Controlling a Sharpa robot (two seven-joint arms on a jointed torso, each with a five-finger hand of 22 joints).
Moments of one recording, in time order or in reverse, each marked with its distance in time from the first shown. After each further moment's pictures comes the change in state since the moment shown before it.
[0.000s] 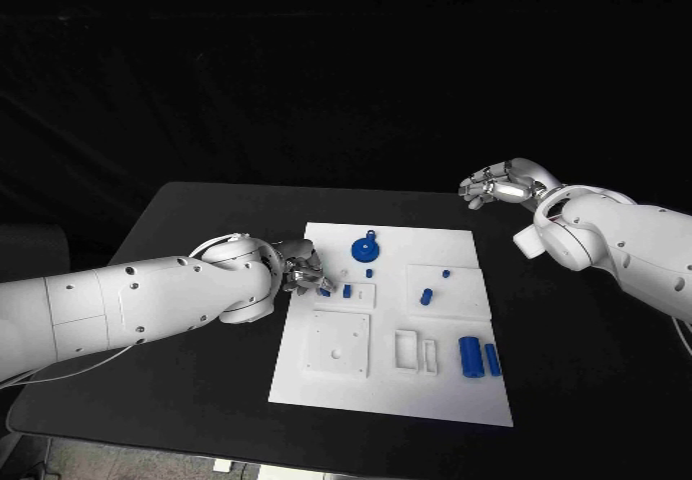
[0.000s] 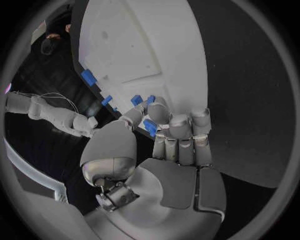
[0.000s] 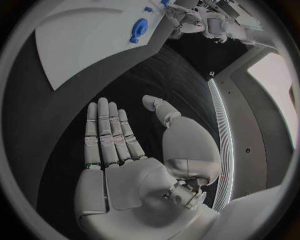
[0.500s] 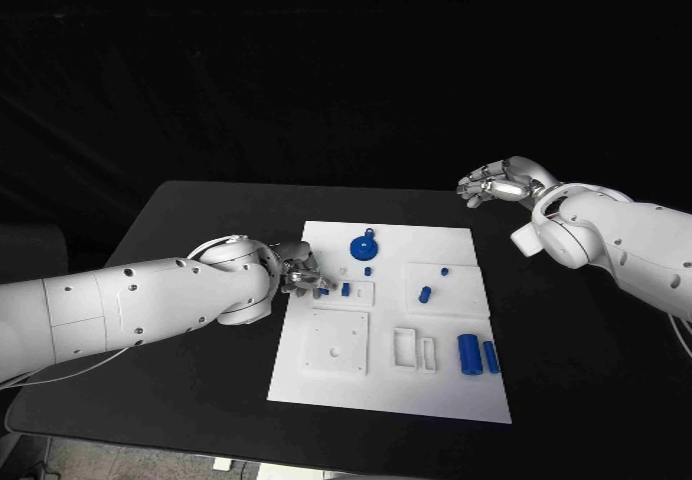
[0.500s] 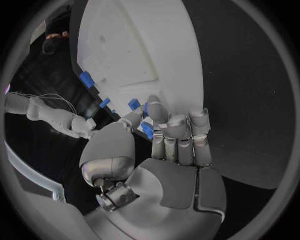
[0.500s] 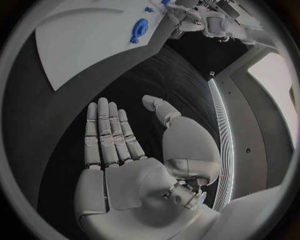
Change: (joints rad) left arm -0.006 -0.001 -0.005 -0.002 0.000 0.002 -0.014; left_hand -0.034 -0.052 -0.006 0.070 -0.149 0.046 -0.017 0.020 -0.016 -0.017 -0.012 0.005 -0.008 -0.011 -0.008 0.001 -0.001 0.005 -0.008 -0.001 0.000 0.000; right arm -0.001 0.005 0.000 -0.005 -0.001 0.001 -0.002; right_hand 0.000 0.000 0.000 0.000 0.000 0.000 0.000 0.000 0.000 0.000 0.000 0.000 -0.001 0.000 0.000 0.000 0.000 0.000 0.000 0.000 0.000 0.000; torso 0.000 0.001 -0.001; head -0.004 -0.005
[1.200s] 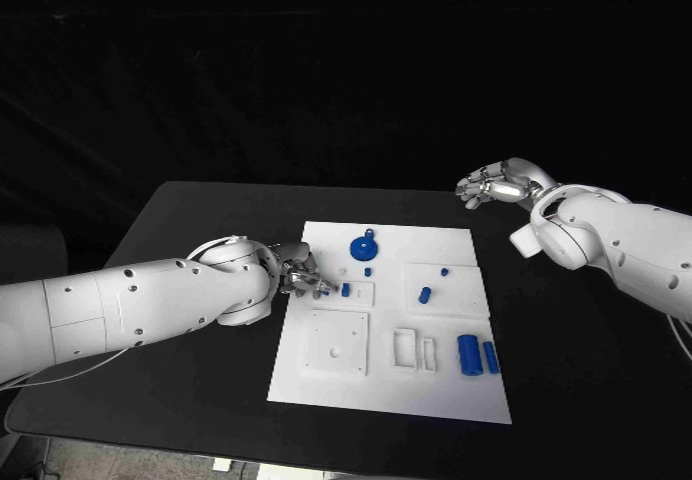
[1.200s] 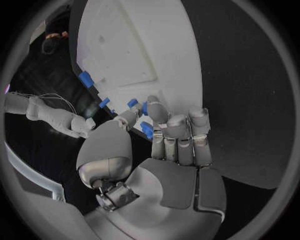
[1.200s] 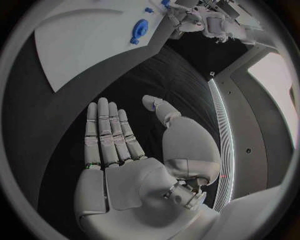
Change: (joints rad) left arm 0.000 0.002 0.000 -0.002 0.000 -0.002 -0.003; left_hand -0.041 -0.113 0.016 0.120 -0.012 -0.008 0.001 0.016 -0.003 0.000 0.000 0.004 -0.004 0.000 0.000 0.000 -0.001 -0.001 0.000 0.000 0.004 0.001; right arm -0.003 0.001 0.000 -0.001 0.000 0.001 -0.001; right_hand 0.000 0.000 0.000 0.000 0.000 0.000 0.000 0.004 -0.001 0.000 0.000 0.000 -0.001 0.000 0.000 0.000 -0.001 0.000 0.000 0.000 0.000 0.000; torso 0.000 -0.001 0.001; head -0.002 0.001
